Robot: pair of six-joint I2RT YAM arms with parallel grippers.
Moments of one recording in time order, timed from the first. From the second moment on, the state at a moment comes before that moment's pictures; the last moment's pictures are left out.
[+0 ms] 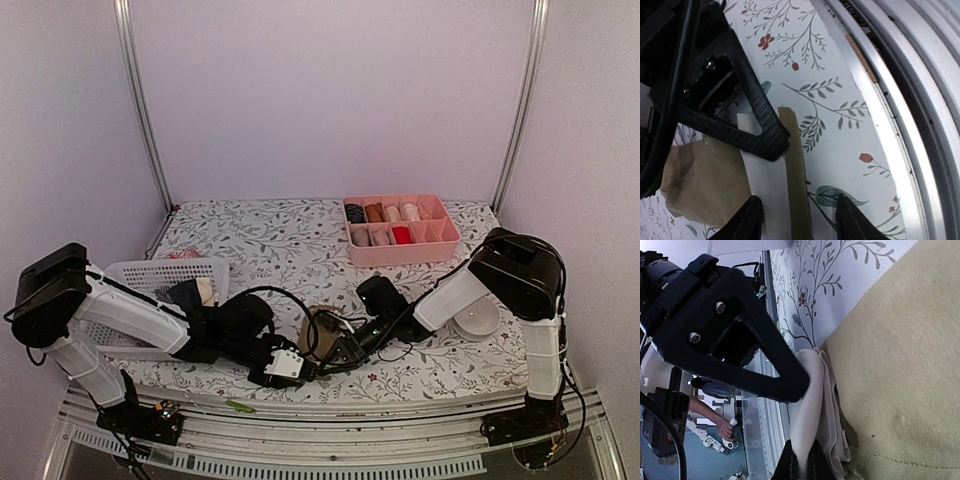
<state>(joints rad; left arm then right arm) -1.03 1.57 0.57 0.16 0.29 0.86 0.90 2.12 0.96 0.40 -1.03 0.61</state>
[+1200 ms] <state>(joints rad) -0.80 2.10 1.27 -0.76 0.85 0.90 1.05 1.56 0.69 0.20 -0.32 0.26</state>
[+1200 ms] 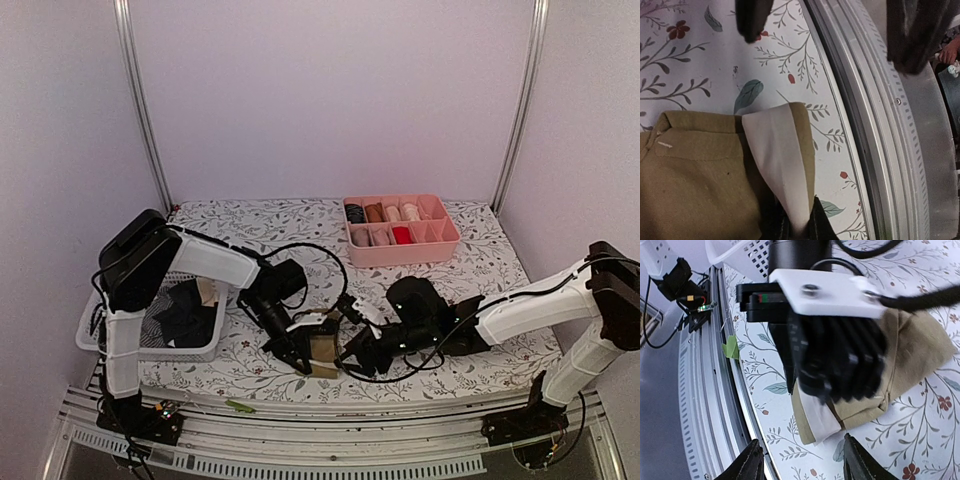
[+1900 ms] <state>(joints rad) -0.77 2.25 1.39 -1.01 0.99 0.95 1.15 1.88 0.91 0.16 -0.29 -0.07</state>
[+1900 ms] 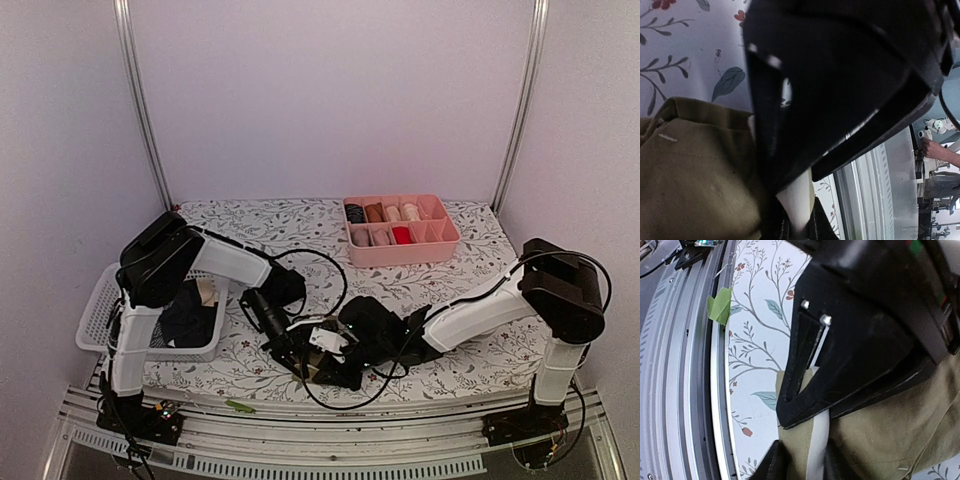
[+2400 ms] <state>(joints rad) -0.60 1.98 1.33 -0.86 0.90 0.87 1.14 1.93 0.98 0.12 -0.43 0.08</state>
